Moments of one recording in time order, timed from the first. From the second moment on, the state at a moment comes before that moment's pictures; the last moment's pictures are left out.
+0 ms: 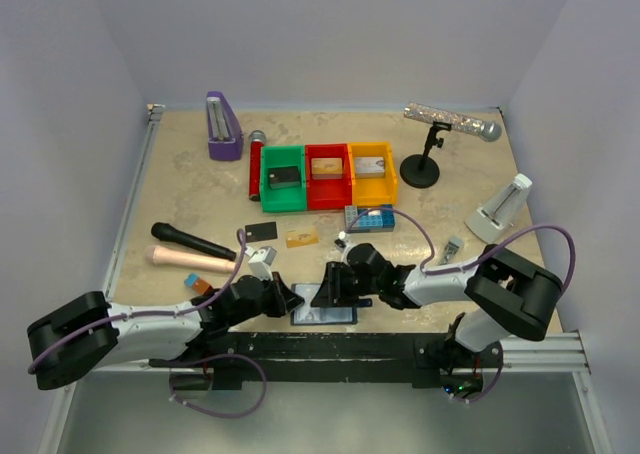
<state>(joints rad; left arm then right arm) -1.05 1.00 0.05 0.43 -0.12 -1.01 0.99 1.49 0.44 0.37 -0.28 1.03</state>
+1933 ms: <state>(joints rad) -1.05 0.78 0.05 0.16 -0.20 -1.03 0.99 1.61 0.44 0.57 -0.37 1.07</state>
